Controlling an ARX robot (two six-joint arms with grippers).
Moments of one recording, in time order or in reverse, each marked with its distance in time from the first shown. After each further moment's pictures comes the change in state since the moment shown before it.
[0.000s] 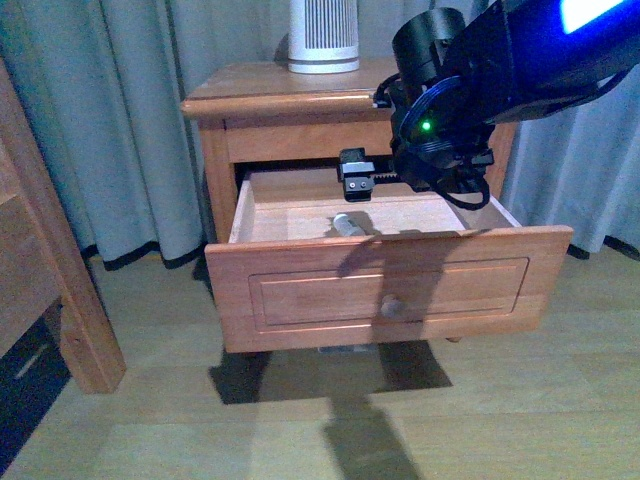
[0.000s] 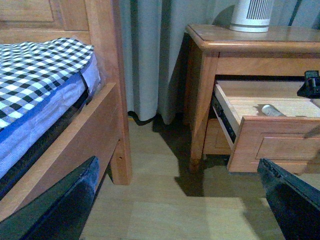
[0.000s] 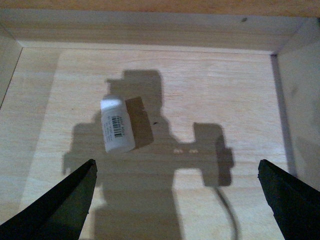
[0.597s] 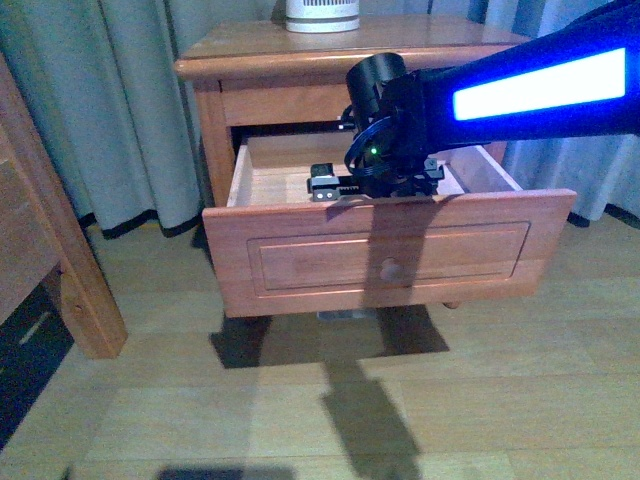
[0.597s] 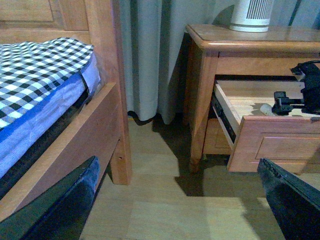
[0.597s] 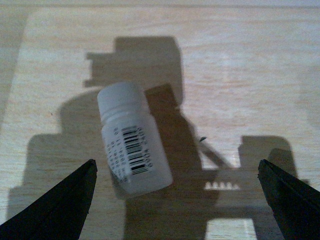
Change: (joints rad) left arm 0.000 0.000 0.000 0.000 0.000 0.000; right arm 0.042 0.426 0.572 -0.220 0.008 0.051
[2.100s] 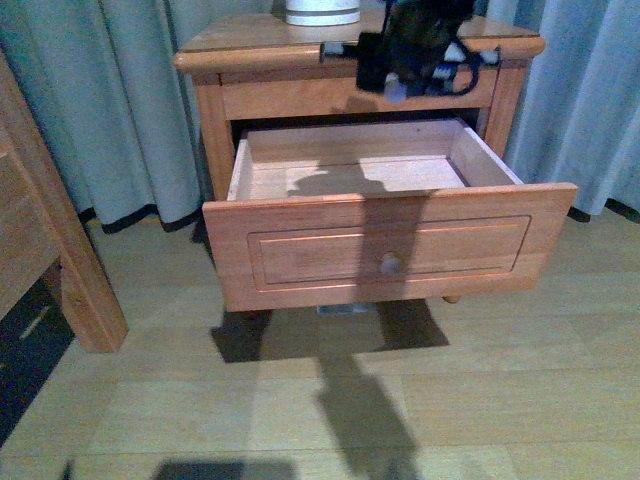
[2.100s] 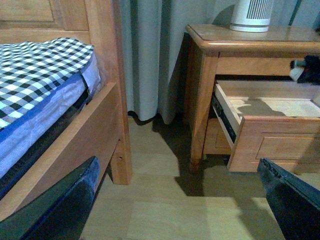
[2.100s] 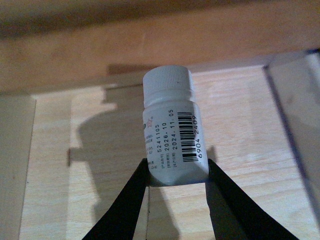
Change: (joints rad) left arm 0.000 0.000 0.000 0.000 0.000 0.000; right arm -0.006 -0.458 -0.373 0.021 0.132 0.134
